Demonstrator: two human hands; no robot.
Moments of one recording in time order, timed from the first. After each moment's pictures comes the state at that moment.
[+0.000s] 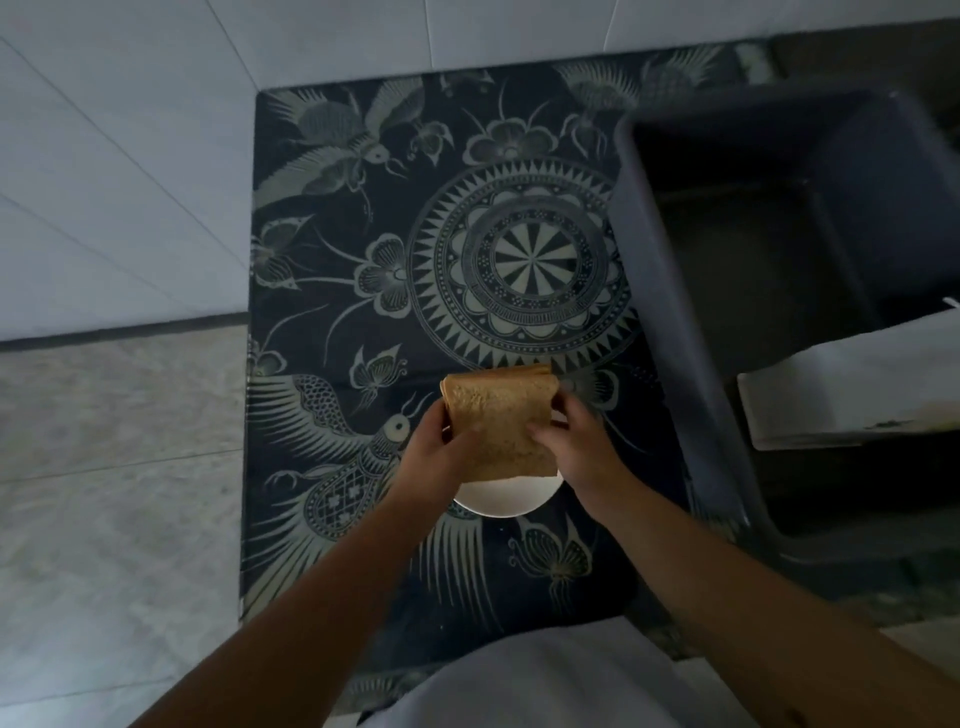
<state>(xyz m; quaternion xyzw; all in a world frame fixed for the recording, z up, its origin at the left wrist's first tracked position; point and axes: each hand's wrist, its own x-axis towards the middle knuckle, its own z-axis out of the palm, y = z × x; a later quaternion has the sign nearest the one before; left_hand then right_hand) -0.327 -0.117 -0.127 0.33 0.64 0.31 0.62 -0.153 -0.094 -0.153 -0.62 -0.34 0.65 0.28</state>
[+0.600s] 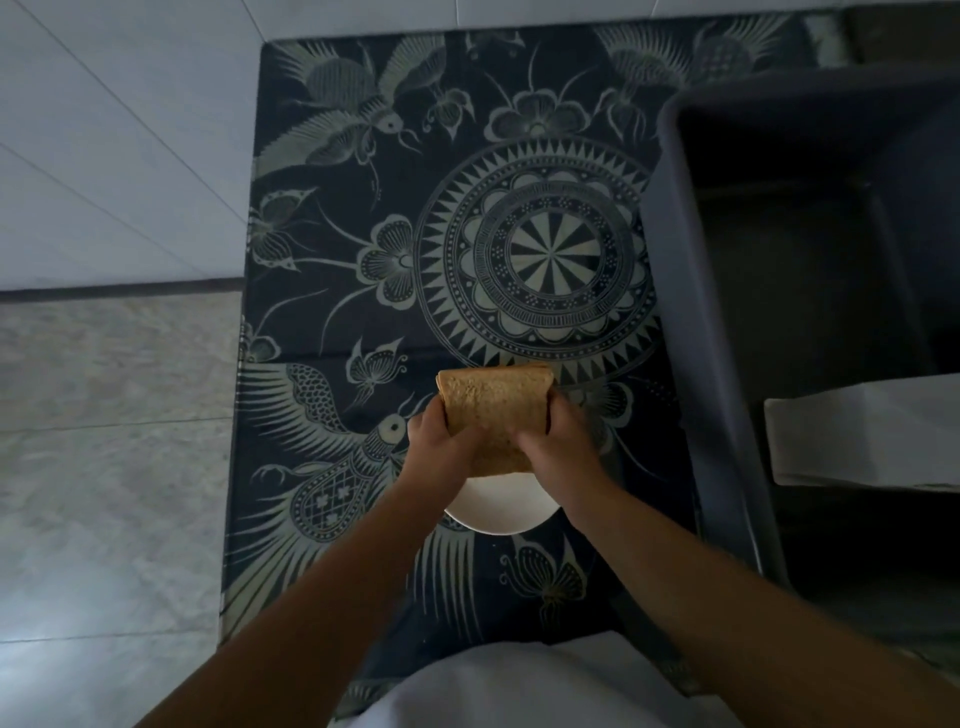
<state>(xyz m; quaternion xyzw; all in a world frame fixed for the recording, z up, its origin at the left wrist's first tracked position) -0.312 -0.085 -0.134 0.26 0.73 0.25 0.58 -0.173 -0.068 -0.164 -0.67 -0.41 0.59 0.18</state>
